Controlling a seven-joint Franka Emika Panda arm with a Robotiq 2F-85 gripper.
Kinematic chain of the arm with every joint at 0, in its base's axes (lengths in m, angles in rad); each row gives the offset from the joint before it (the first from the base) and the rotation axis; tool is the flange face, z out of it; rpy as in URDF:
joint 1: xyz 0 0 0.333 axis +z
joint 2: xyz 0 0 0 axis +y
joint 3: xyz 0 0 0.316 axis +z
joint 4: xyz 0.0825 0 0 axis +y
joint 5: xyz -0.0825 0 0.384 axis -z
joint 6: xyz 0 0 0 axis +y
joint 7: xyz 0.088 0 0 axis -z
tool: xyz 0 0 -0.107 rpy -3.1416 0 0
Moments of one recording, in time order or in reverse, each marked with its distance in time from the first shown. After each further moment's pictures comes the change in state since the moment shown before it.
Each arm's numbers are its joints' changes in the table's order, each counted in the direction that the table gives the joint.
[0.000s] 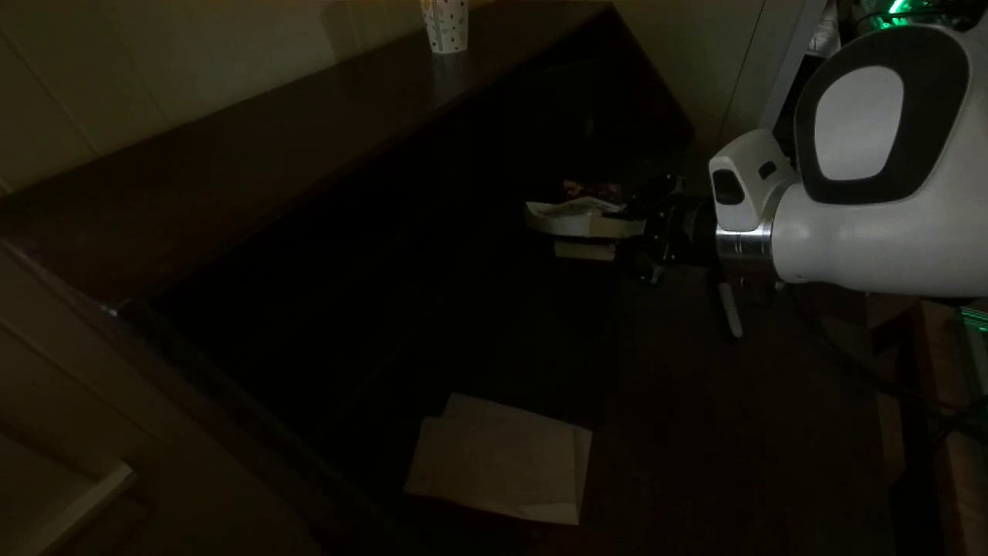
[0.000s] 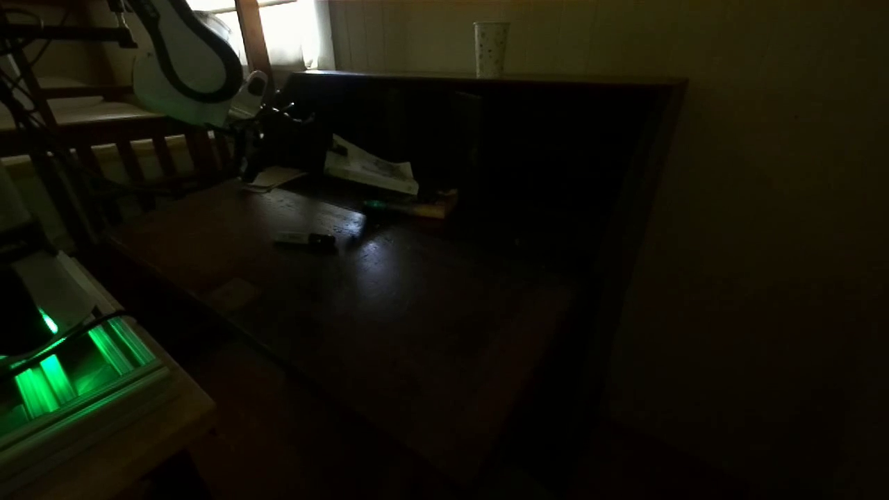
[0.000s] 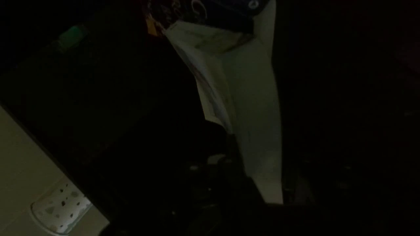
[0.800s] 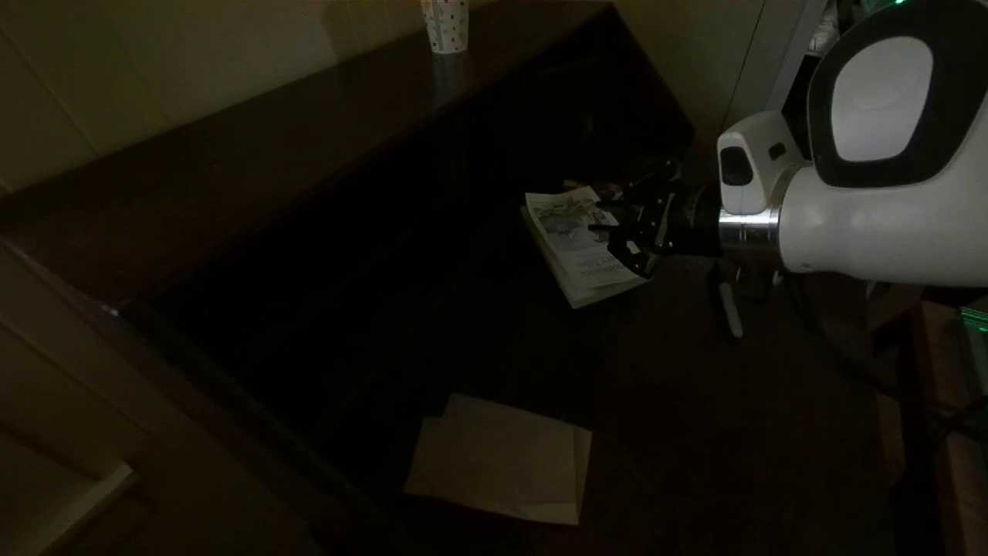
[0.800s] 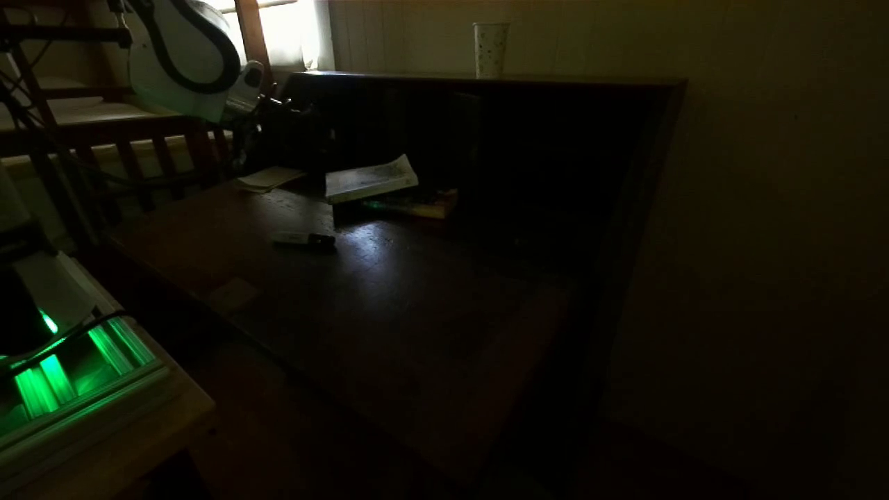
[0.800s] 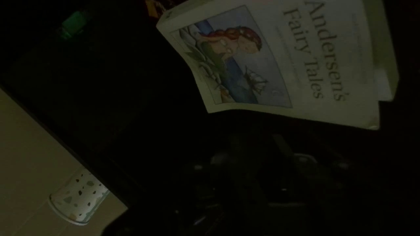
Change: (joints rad) arm 0.061 -0.045 -0.050 0.001 -0.001 -0.015 0.058
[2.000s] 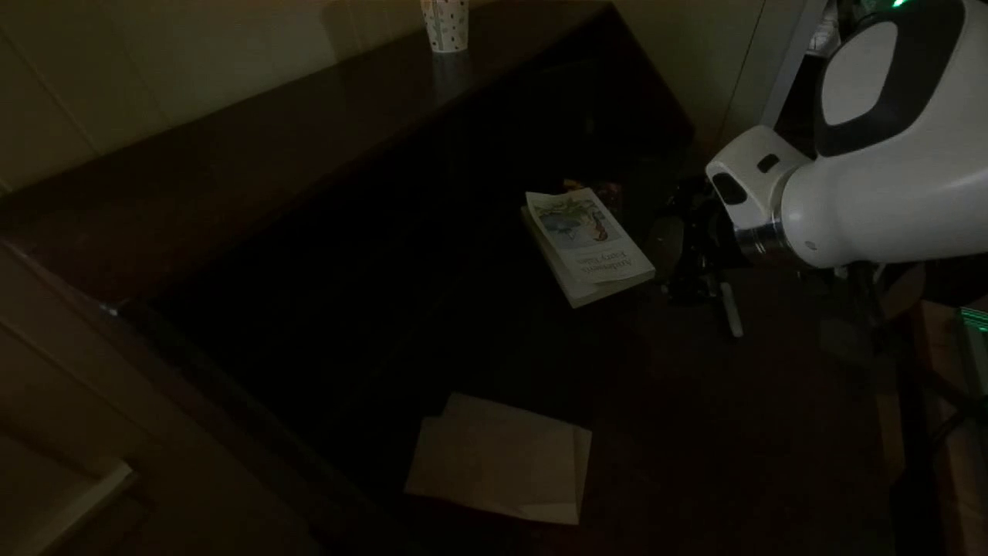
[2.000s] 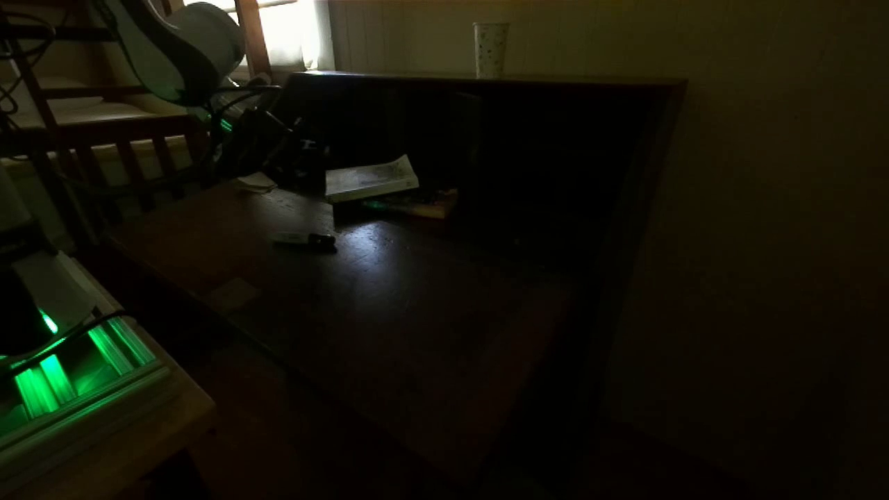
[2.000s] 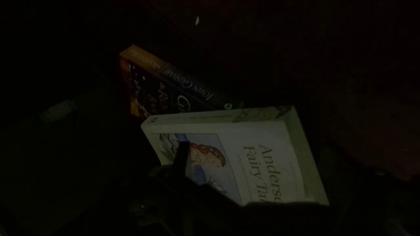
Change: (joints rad) arm -0.023 0.000 -0.081 0.032 -0.404 -0.191 -0.576
